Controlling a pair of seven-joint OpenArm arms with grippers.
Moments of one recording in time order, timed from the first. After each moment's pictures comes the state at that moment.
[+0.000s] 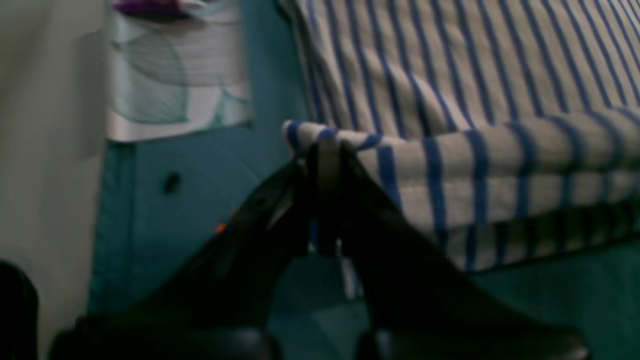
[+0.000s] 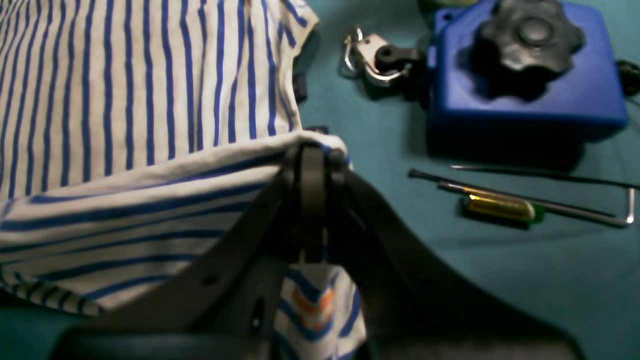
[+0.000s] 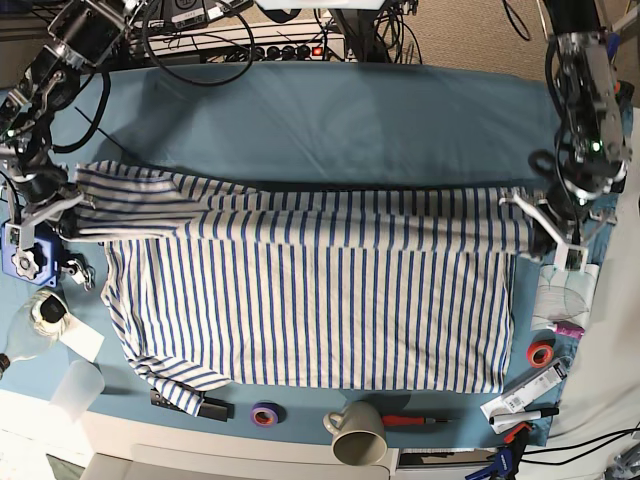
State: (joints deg) left arm 6.4 -18.0 -14.6 102.3 -19.4 -17.0 43.1; right arm -0.3 20.3 42.5 93.7 26.5 29.0 -55.6
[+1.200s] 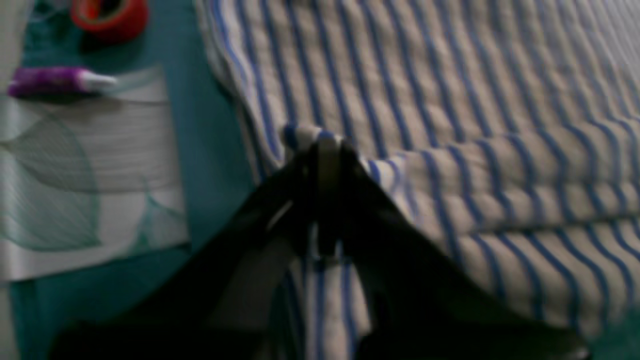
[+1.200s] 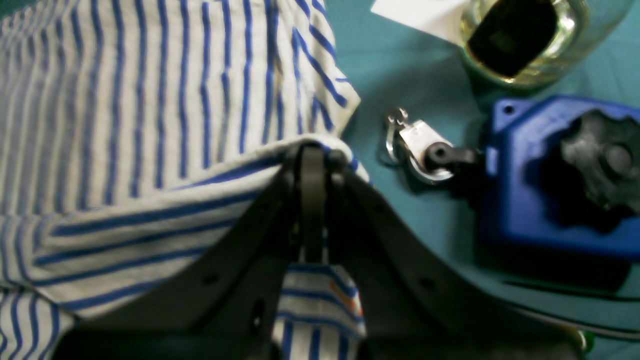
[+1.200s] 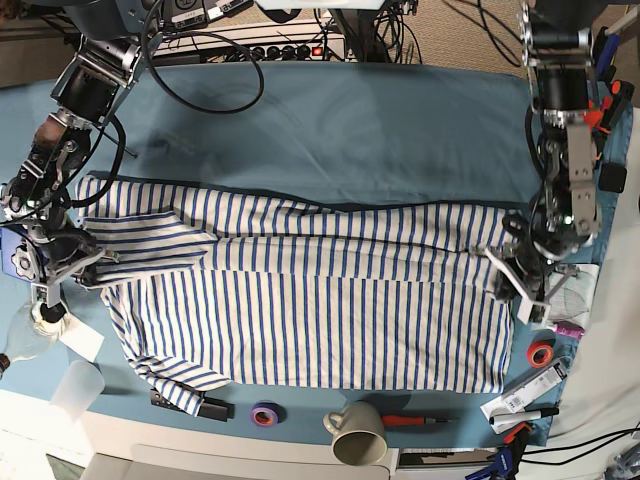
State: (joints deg) left arm -11.8 -16.1 -5.7 79.1 -15.9 -18.1 38.0; right arm 14.7 20.3 32.3 79.2 14.2 28.2 -49.0
